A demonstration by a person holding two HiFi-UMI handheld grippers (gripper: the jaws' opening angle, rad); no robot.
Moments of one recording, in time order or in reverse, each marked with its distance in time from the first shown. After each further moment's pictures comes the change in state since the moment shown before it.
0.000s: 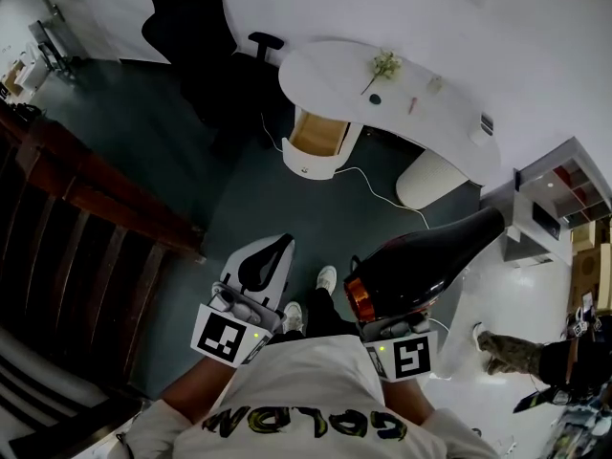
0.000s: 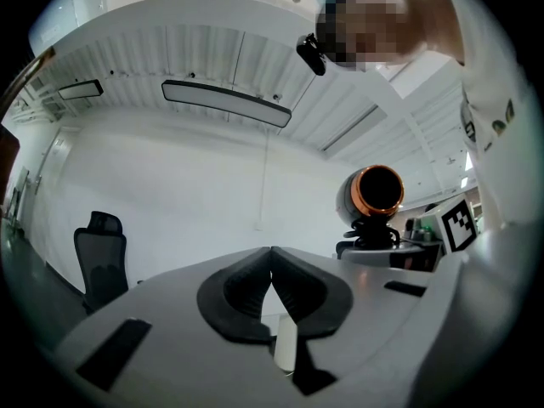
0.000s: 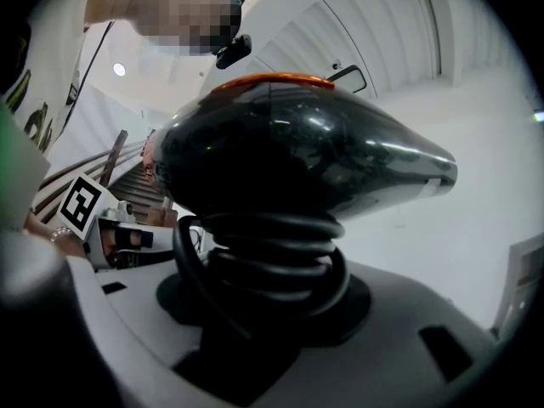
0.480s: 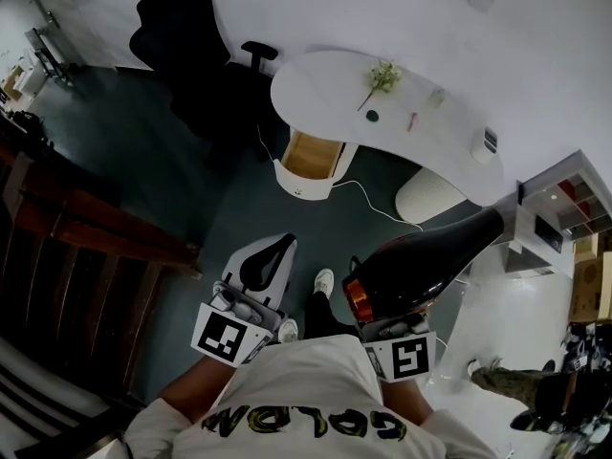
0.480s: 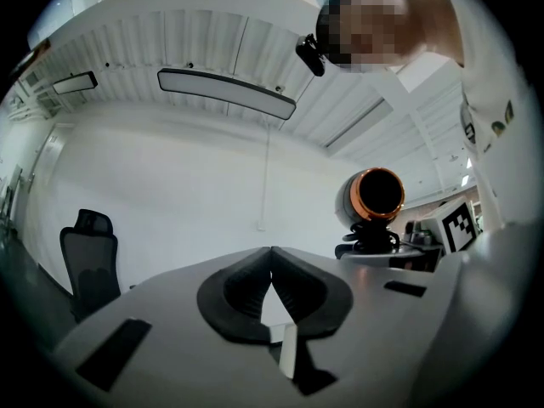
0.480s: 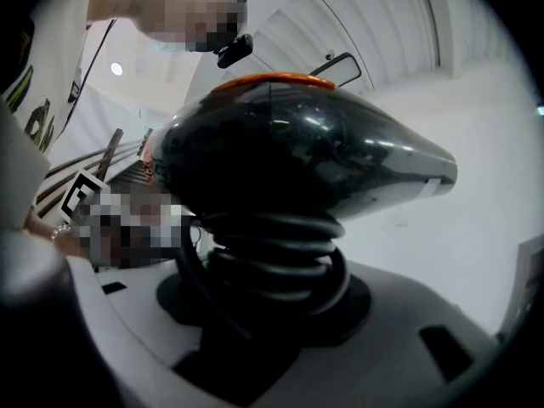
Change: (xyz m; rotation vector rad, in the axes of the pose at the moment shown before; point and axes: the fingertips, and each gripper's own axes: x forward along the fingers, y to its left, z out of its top) left arm 0.099 0.037 -0.011 0.003 0.002 -0.015; right arm 0.075 -0.069 -0.017 0.014 -0.005 0.001
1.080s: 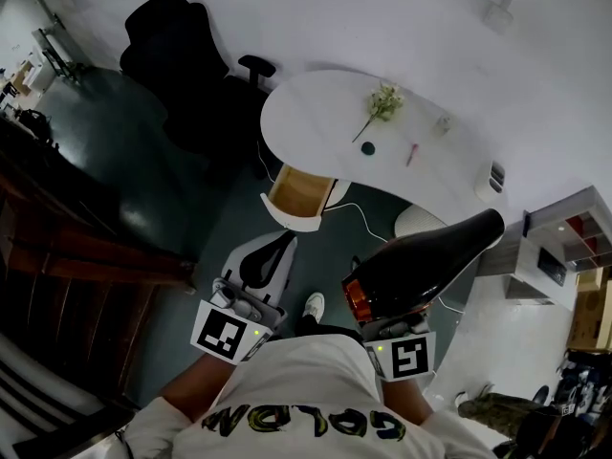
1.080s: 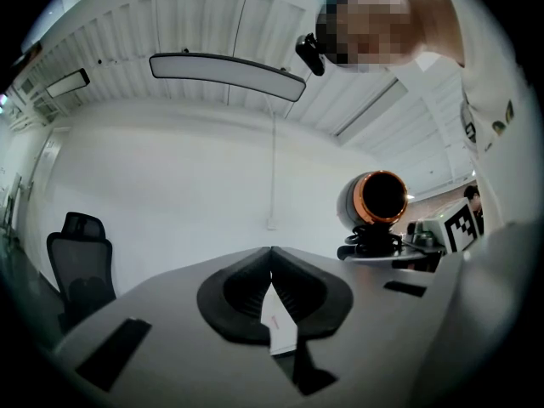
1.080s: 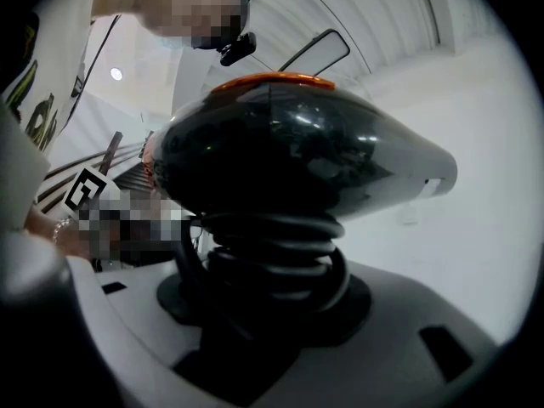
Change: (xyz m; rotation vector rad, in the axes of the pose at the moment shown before) left arm 0.161 0.044 -0.006 0.026 0.016 0.046; right arm 0.105 -0.133 -0.012 -0.002 -0.021 0.043
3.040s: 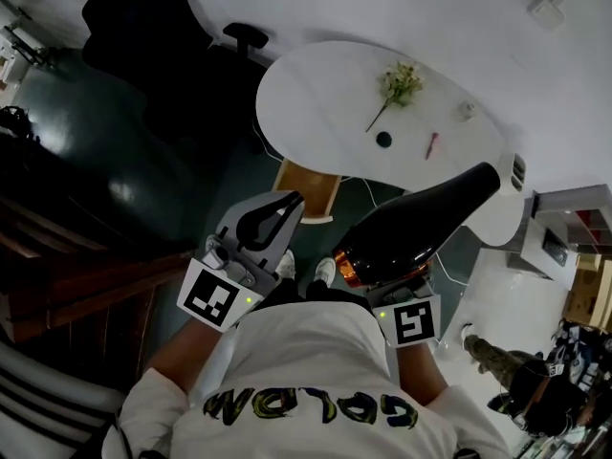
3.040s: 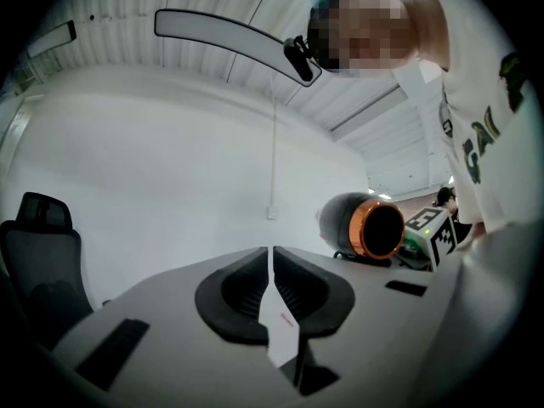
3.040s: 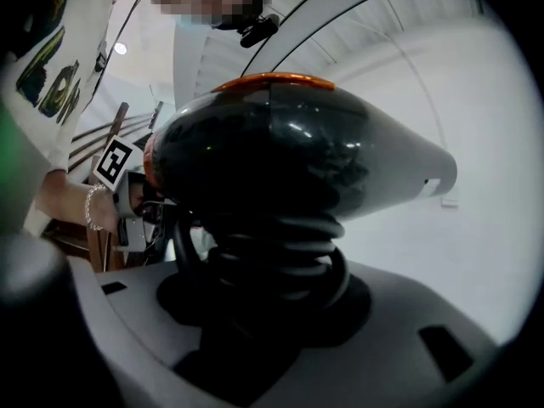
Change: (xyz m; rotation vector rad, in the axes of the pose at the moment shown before) left arm 0.121 0.145 -0.042 -0.007 0.102 -0.195; right arm 0.177 -0.030 -0.085 -0.108 0.235 0.107
